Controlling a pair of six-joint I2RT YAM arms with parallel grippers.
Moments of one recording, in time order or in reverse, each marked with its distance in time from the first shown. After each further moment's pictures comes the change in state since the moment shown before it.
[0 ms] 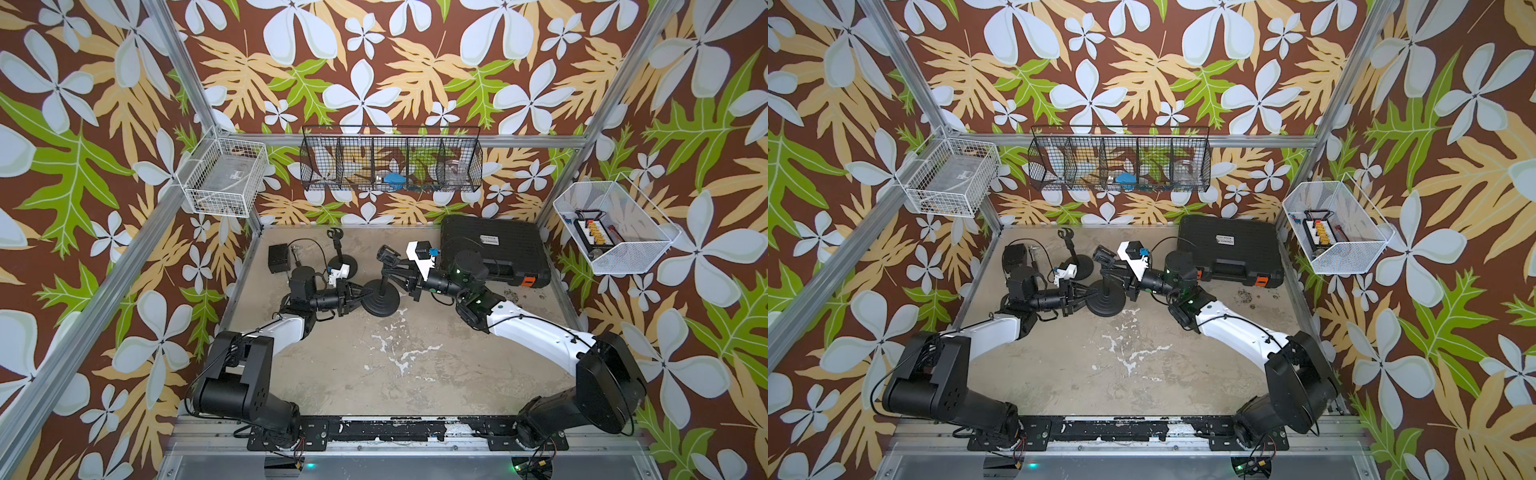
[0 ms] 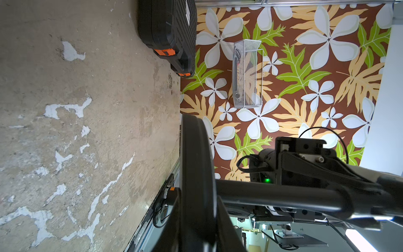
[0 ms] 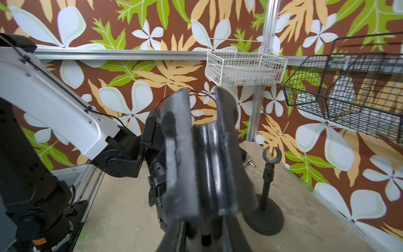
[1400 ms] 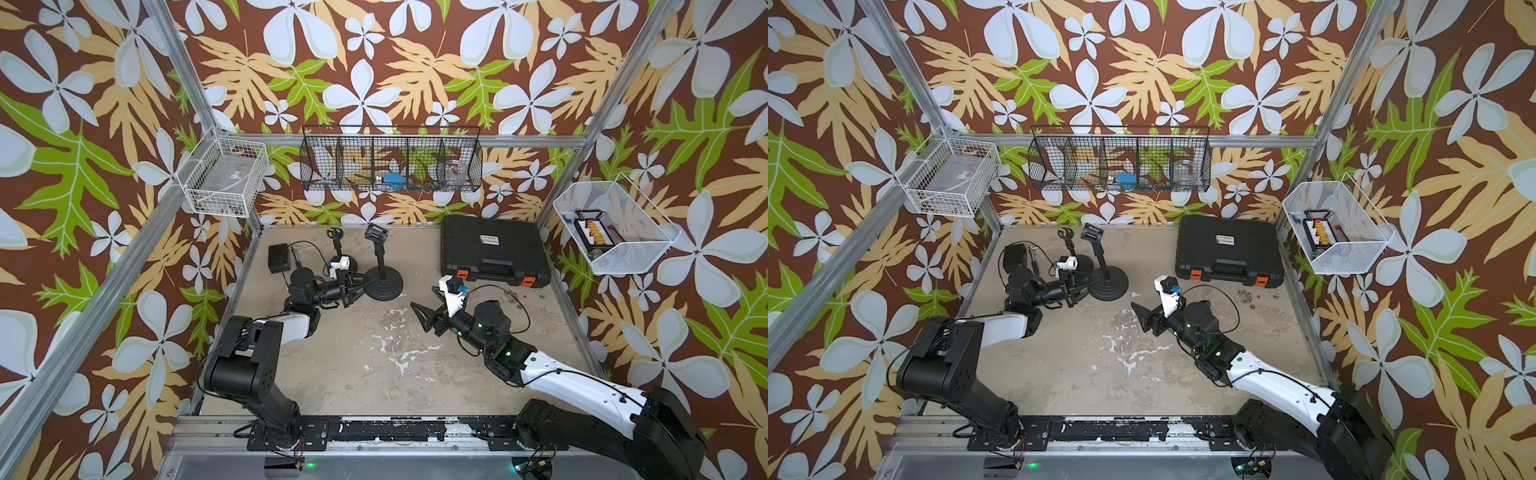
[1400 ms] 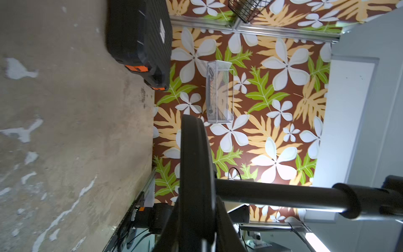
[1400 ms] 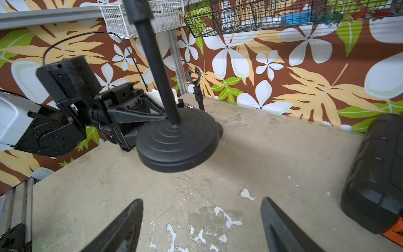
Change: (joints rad) left arm -0.032 0.142 0.017 0.546 -0.067 -0.450; right arm 0.074 -0.398 -0.444 -0.144 0.553 0.166
